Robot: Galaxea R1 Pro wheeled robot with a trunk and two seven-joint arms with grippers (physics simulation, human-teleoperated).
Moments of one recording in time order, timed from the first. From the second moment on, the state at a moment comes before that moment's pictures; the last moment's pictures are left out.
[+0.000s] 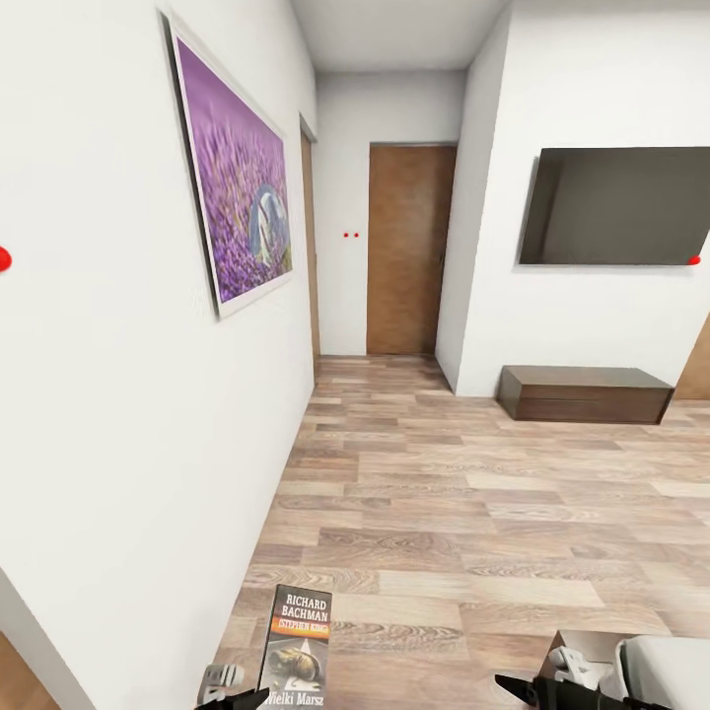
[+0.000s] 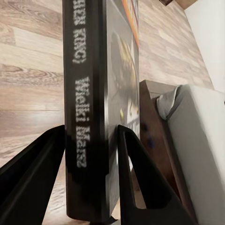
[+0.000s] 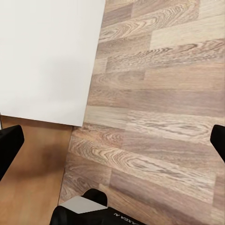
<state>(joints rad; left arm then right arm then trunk) -0.27 0.12 0.03 -0.42 0.28 0.07 -0.91 -0.50 -0.35 0.45 -0.06 -0.70 0.09 0.98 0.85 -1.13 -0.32</state>
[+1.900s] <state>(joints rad) -0.27 0.13 0.03 -0.43 0.08 0.07 -0.91 -0.50 -0.35 0.45 -0.06 -0.70 0.09 0.98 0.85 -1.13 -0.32</state>
